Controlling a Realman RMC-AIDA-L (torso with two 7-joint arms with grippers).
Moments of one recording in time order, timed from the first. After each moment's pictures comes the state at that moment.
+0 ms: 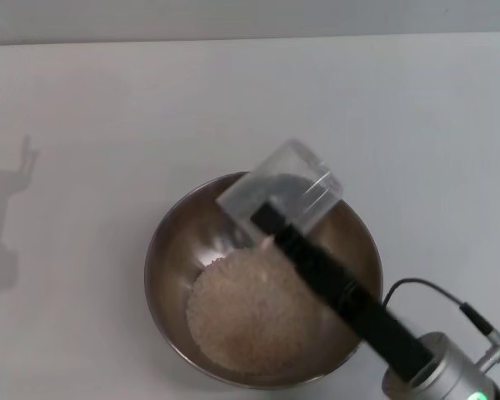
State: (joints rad) left arm -0.27 -2.08 -1.08 -0.33 2.37 1.22 0.11; right arm 0.23 2.09 0.06 0.65 -2.29 -1.57 -2.21
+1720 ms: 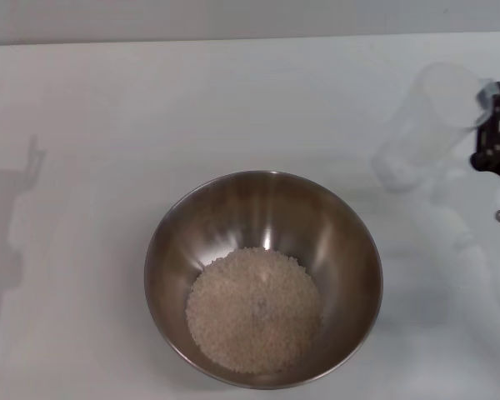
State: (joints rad) left arm -0.27 -2.08 -1.06 -0.33 2.37 1.21 0.10; right arm 0.34 2.08 0.27 0.18 -1.88 -1.51 0.16
